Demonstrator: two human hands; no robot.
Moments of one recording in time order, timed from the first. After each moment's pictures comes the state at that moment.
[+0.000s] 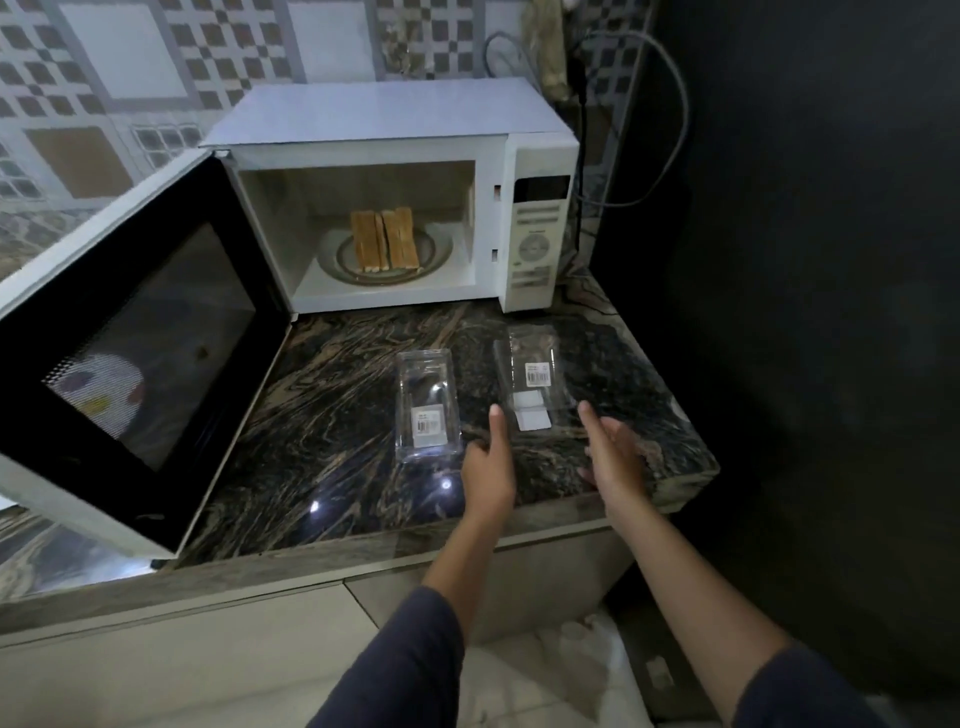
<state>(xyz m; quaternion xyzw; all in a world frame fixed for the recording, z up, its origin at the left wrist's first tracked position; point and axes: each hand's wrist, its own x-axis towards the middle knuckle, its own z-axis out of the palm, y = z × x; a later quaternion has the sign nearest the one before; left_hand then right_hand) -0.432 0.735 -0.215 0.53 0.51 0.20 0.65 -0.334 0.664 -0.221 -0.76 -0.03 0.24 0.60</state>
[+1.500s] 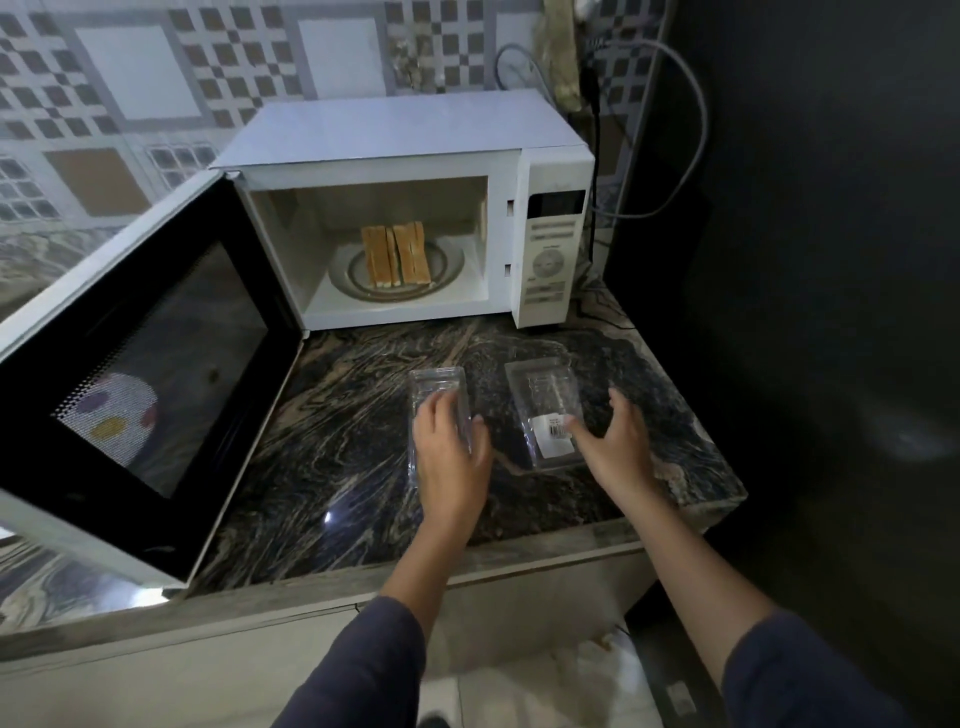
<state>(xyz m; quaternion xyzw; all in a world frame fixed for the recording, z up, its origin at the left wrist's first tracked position) -0.454 0.788 -0.204 0.78 0.41 0.38 0.29 -0.315 0.688 -0.205 -0.88 -0.21 0.13 0.41</state>
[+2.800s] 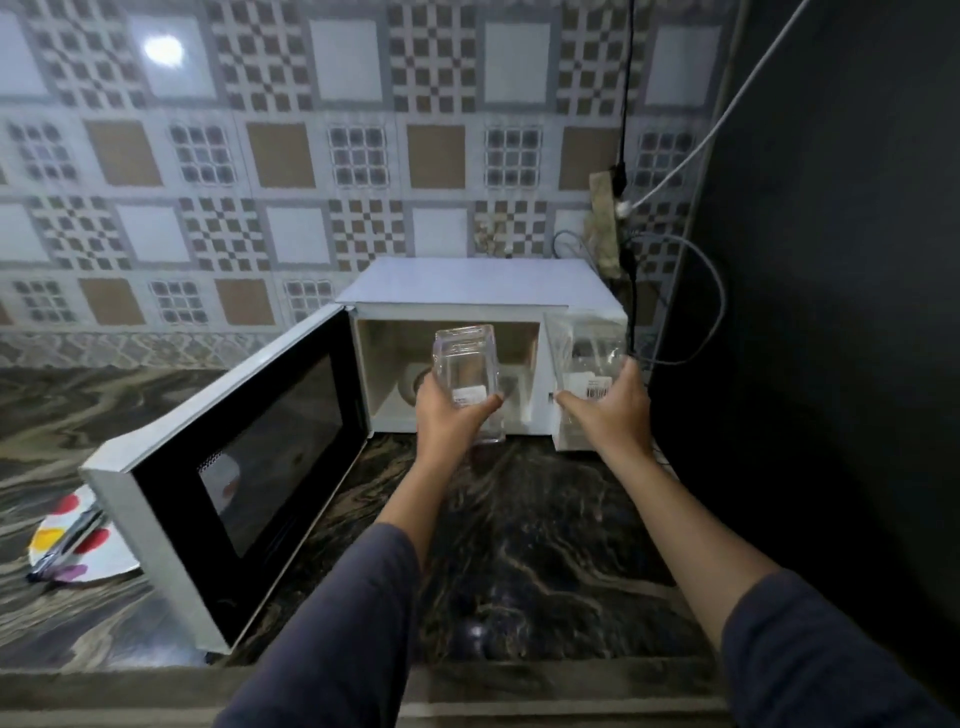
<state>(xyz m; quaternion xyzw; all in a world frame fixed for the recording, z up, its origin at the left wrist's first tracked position) -0.450 0.868 -0.069 0.69 0.41 0.44 0.41 -0.303 0.766 -0.059 -0.79 -0.31 -0.03 0.53</state>
